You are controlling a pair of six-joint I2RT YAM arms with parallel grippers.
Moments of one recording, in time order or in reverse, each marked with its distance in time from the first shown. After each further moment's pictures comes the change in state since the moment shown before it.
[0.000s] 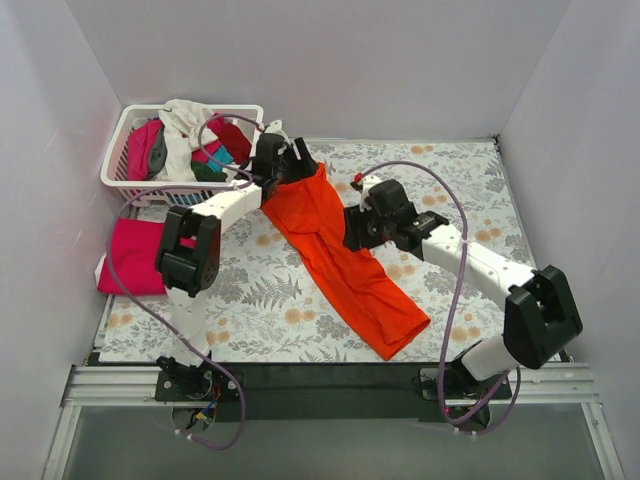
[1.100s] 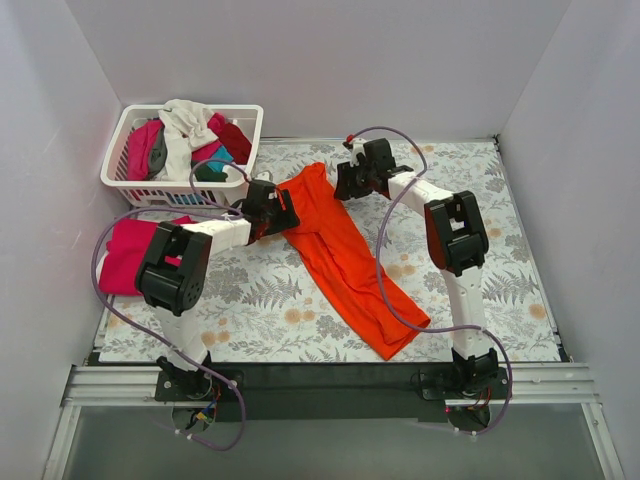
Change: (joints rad) left arm -0.003 -0.241 -0.500 -0.006 -0.074 -0.031; right arm -0.251 0.823 0.701 0.154 -0.250 -0.153
